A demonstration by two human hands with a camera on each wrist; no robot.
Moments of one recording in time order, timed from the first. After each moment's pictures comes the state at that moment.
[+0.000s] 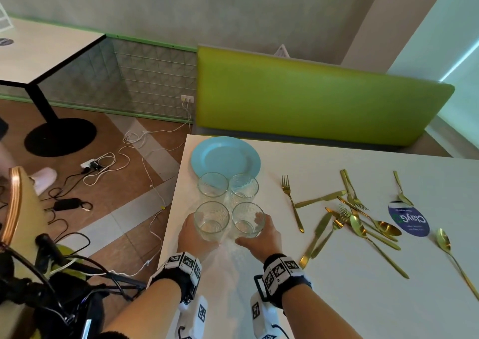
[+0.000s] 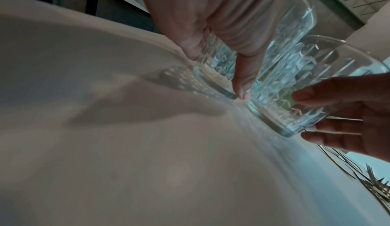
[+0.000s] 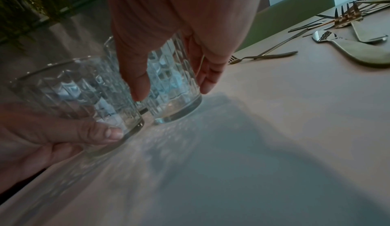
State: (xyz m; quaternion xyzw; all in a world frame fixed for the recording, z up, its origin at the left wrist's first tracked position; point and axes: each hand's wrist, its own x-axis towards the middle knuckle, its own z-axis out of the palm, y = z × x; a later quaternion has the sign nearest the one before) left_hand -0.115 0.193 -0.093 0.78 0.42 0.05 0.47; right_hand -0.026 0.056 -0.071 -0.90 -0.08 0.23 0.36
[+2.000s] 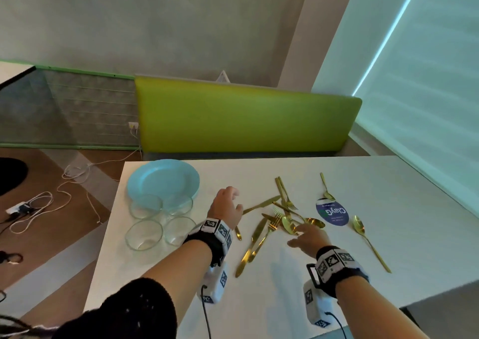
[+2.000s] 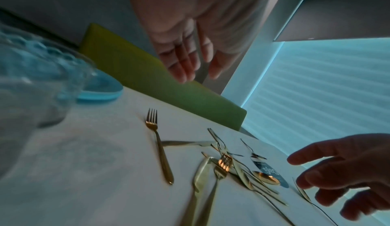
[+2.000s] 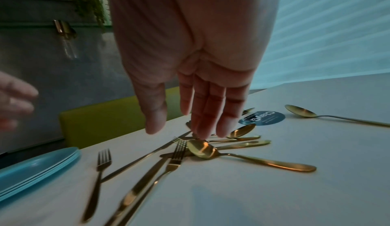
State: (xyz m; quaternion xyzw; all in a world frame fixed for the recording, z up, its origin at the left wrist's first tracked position) left_hand 0.022 0.062 0.011 0.89 0.18 0.08 0.42; right_hand 0.066 -0.154 0.014 -0.96 0.03 0.20 0.21
